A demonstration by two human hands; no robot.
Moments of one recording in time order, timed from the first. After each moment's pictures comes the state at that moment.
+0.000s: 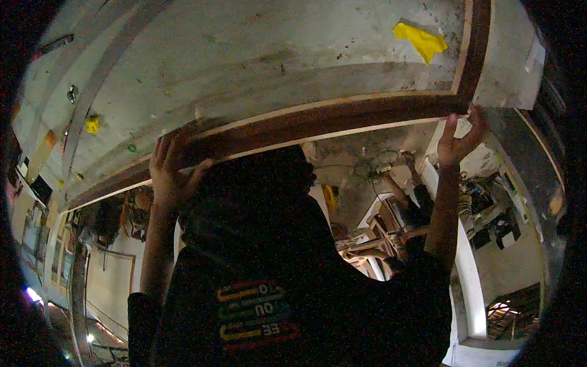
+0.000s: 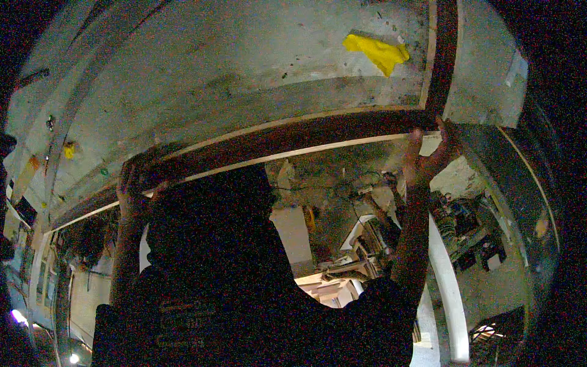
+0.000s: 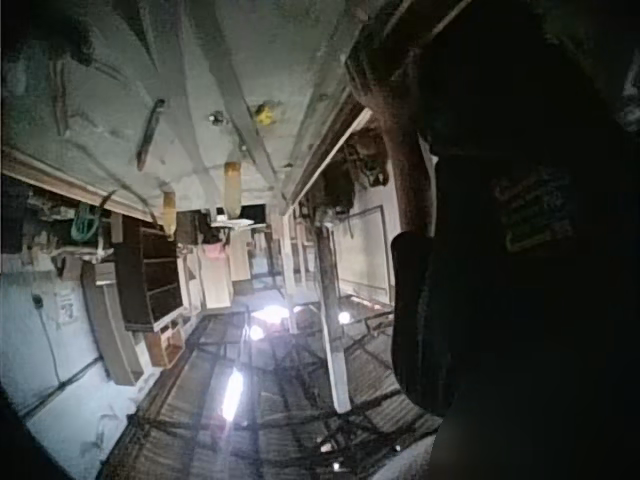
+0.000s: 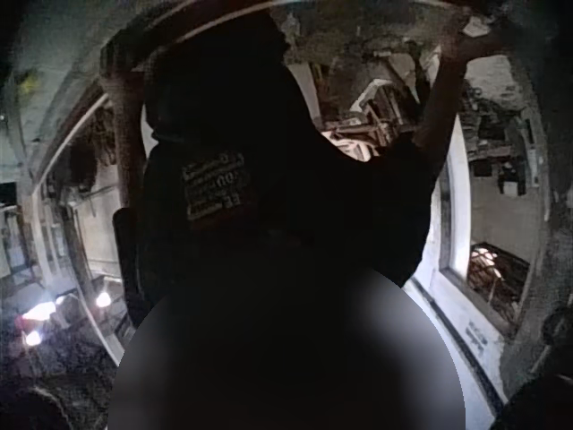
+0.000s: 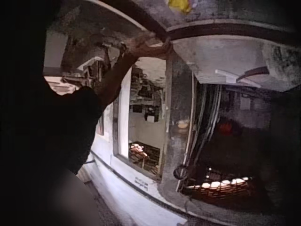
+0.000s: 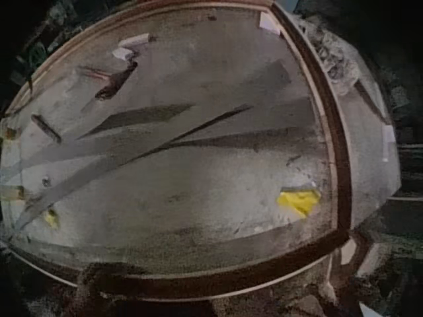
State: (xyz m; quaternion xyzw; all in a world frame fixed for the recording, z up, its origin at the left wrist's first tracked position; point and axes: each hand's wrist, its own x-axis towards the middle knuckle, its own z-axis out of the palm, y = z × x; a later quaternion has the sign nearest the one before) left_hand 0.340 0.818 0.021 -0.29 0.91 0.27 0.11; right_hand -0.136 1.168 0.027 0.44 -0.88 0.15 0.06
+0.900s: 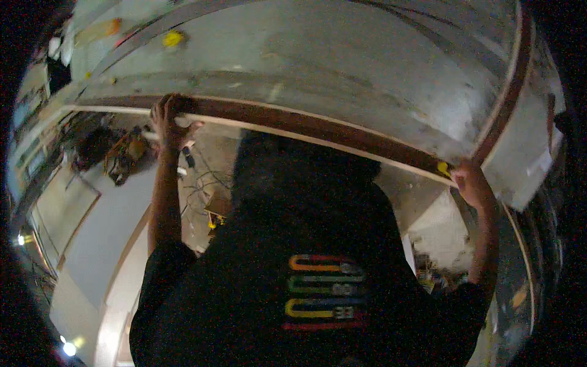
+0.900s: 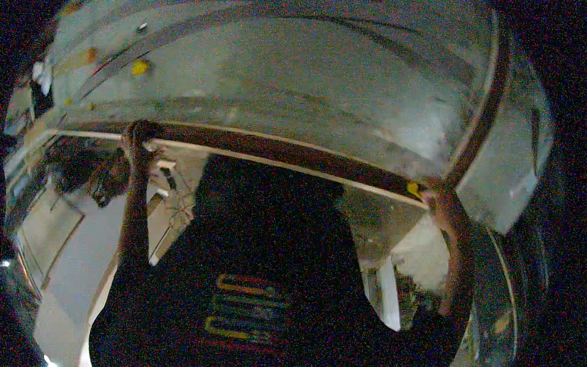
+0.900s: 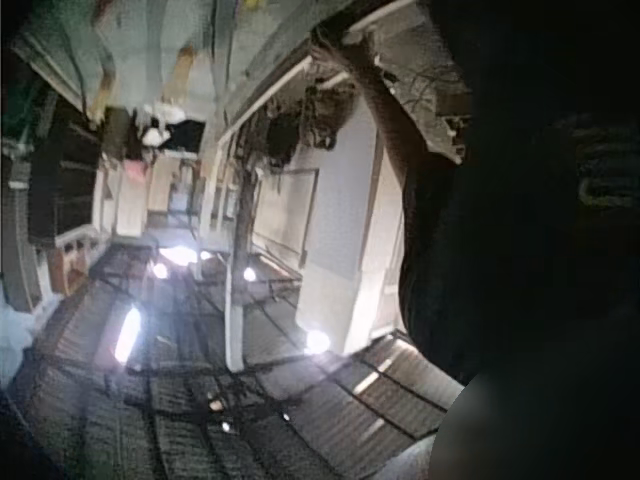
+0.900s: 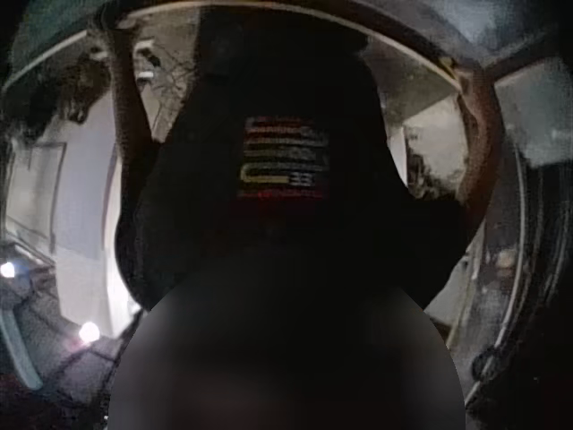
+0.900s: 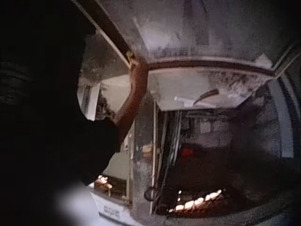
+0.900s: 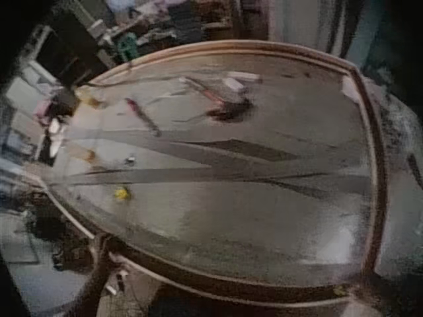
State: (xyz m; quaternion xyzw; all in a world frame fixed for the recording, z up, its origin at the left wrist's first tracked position) left_hand 0.530 0.810 -0.033 -0.48 0.87 0.01 0.00; right_hand -0.233 1.099 0.057 0.55 -0.66 -0.08 -0.50
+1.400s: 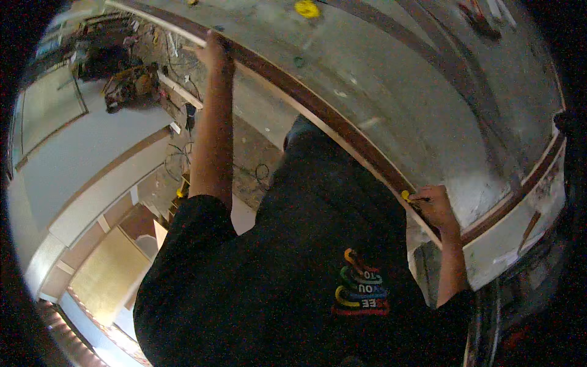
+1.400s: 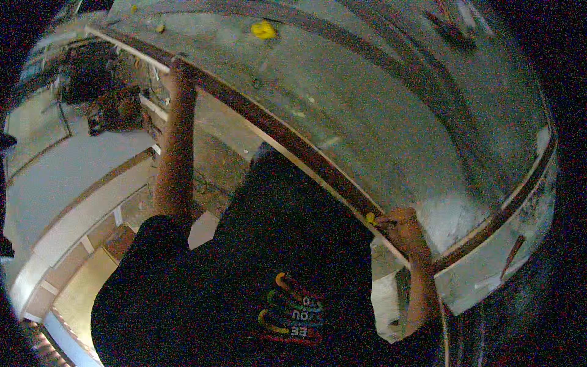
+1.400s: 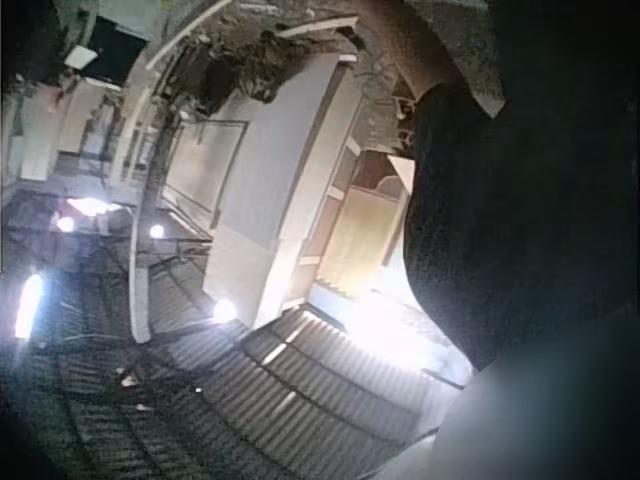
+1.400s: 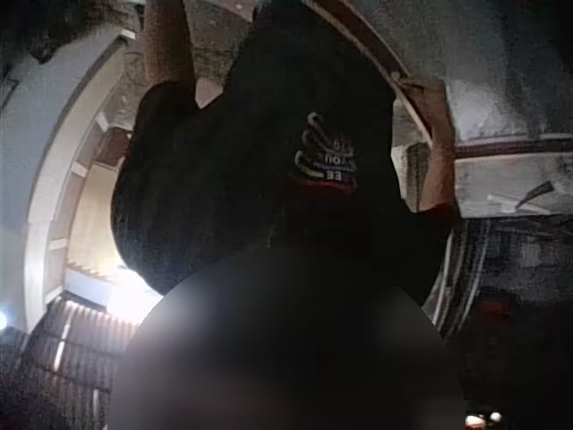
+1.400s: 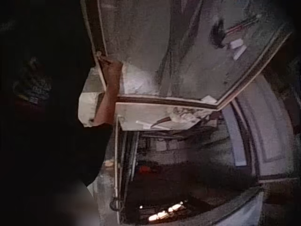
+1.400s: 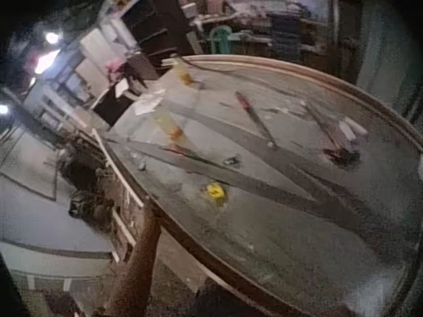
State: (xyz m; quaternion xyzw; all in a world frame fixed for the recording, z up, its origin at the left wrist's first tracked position) left_hand 0.578 0.702 -0.107 -0.66 0.22 0.31 -0.65; right_hand -0.052 0.938 0.030 0.60 -0.53 0.01 -0.60
